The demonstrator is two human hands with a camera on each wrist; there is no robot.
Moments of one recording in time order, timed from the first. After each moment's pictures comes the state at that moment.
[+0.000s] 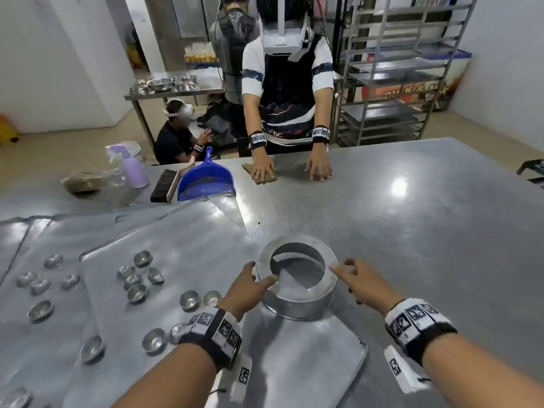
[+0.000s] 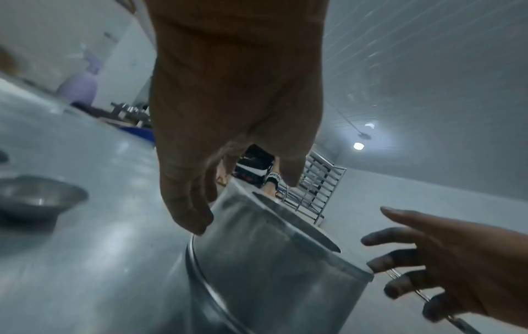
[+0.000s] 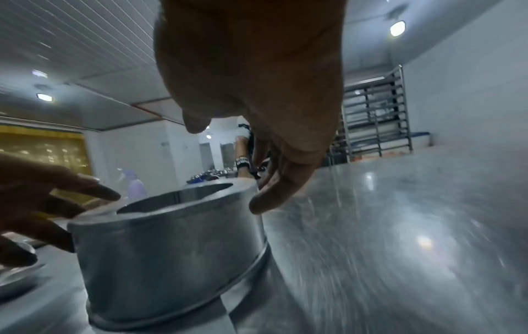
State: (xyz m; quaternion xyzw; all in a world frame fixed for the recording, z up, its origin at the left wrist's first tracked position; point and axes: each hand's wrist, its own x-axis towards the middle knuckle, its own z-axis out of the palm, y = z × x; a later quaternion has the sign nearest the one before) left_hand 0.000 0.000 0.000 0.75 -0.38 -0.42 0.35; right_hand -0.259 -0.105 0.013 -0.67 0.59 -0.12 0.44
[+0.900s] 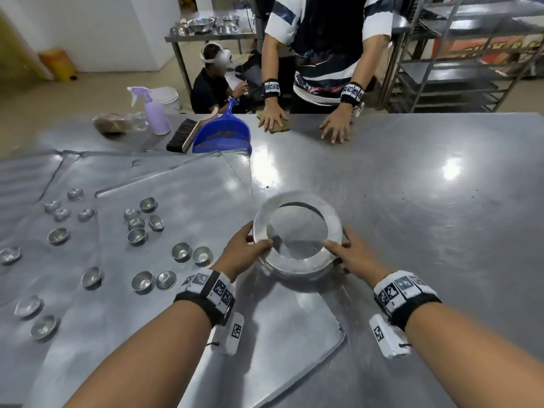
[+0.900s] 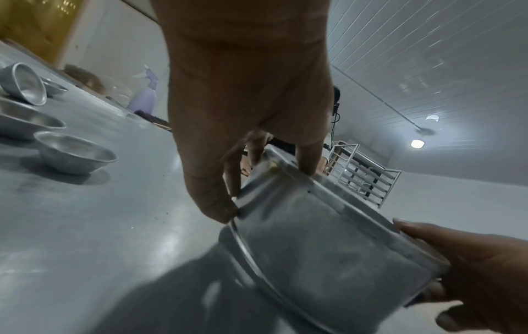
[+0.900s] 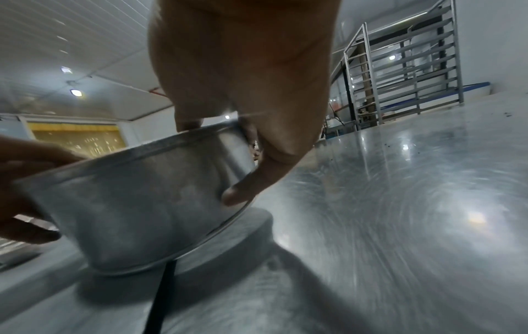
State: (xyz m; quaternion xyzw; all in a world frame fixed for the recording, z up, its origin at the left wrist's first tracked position) left_hand -0.024 -0.025 -0.021 0.74 -0.32 -0.38 0.45; right_hand -0.260 -0.167 -0.025 -0.69 0.47 -0.13 0.54
